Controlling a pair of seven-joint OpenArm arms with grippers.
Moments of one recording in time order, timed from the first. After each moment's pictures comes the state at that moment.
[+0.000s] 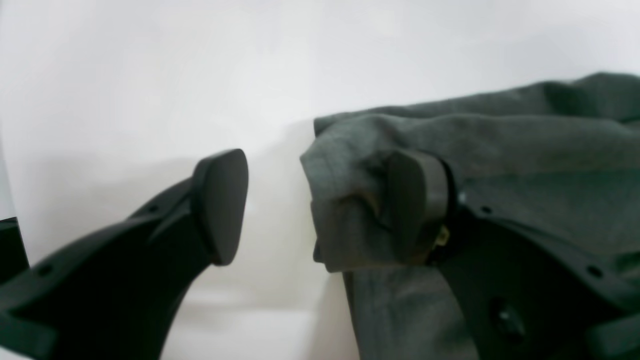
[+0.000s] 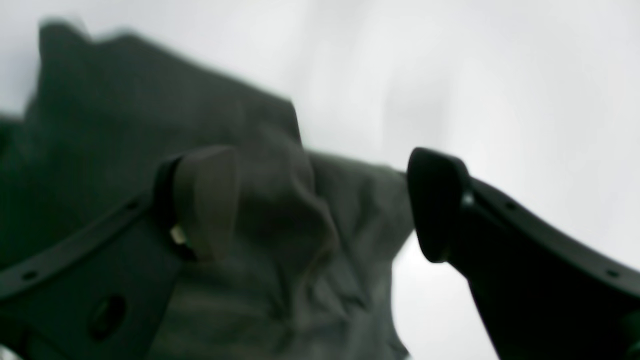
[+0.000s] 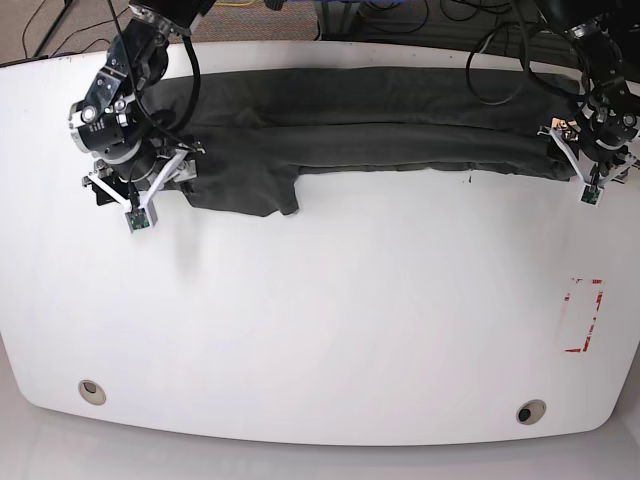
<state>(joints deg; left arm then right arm) 9.2 -15.5 -34.6 92.2 1.7 -42.0 45.8 -4.4 -2.5 29.3 111.6 7.6 40.3 -68.3</state>
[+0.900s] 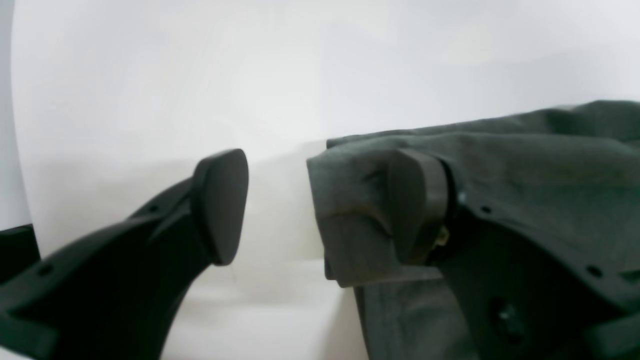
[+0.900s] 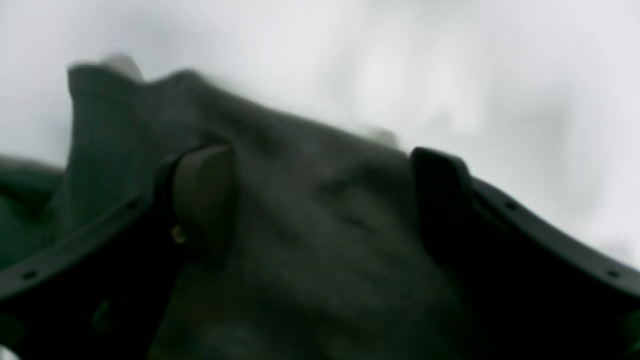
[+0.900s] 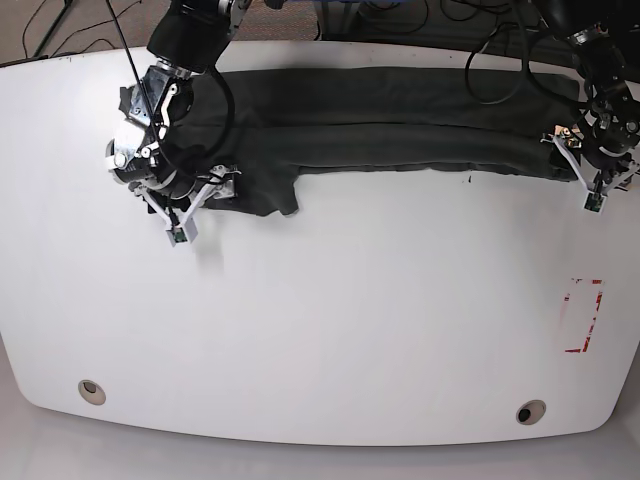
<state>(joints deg) 7.9 -16.0 -34.6 92.2 1.7 -42.0 45.9 2.8 -3.8 27.8 89.1 7.7 40.4 -63.7</state>
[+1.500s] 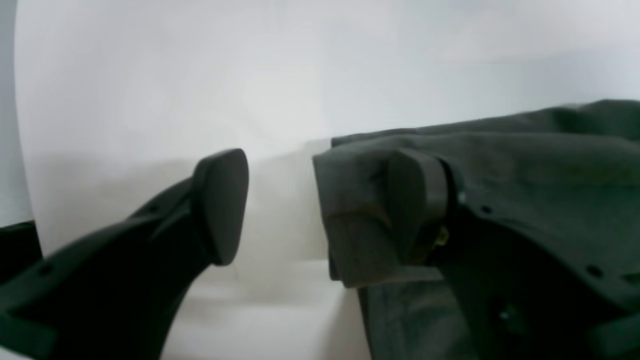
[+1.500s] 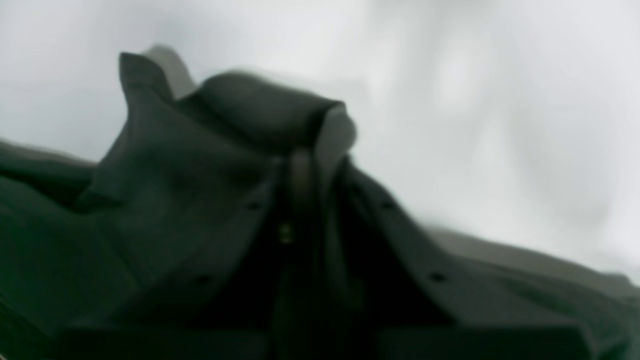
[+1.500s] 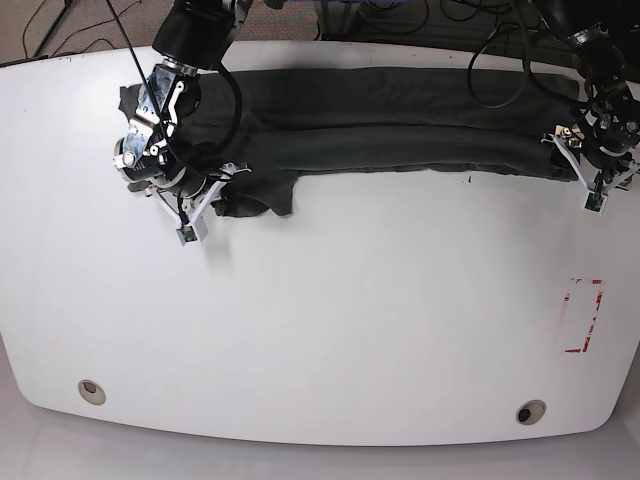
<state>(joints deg) 7.9 -16.0 -34.6 92.2 1.7 -42.0 45.9 2.1 -4.5 26.4 89.4 8.0 40.4 -62.5</state>
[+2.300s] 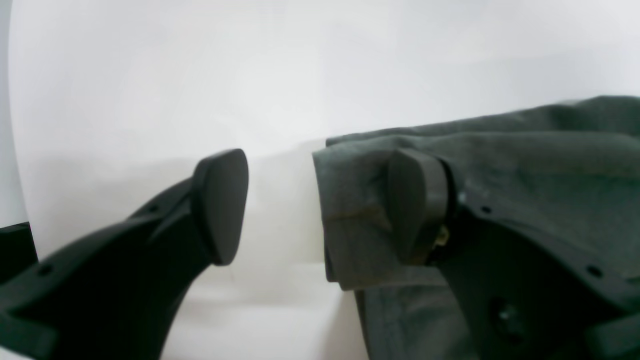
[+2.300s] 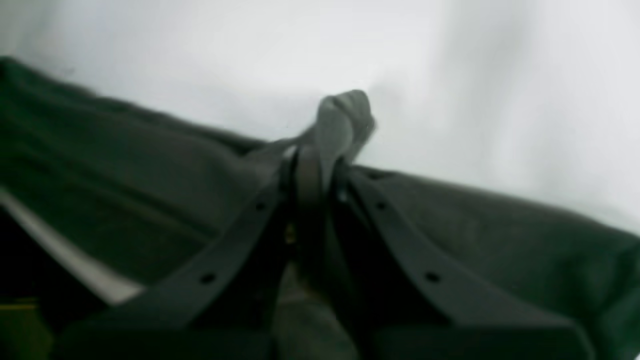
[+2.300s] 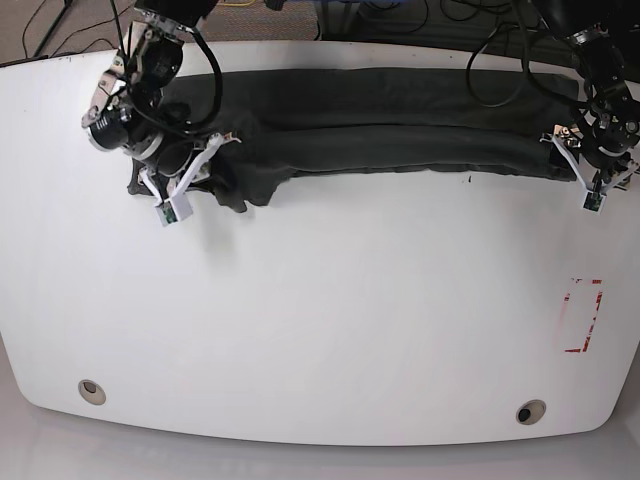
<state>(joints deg) 7.9 -16.0 -34.5 91.8 1.7 -42.0 45.9 -9.5 -0.1 26.4 108.6 40.8 40.1 -75.6</state>
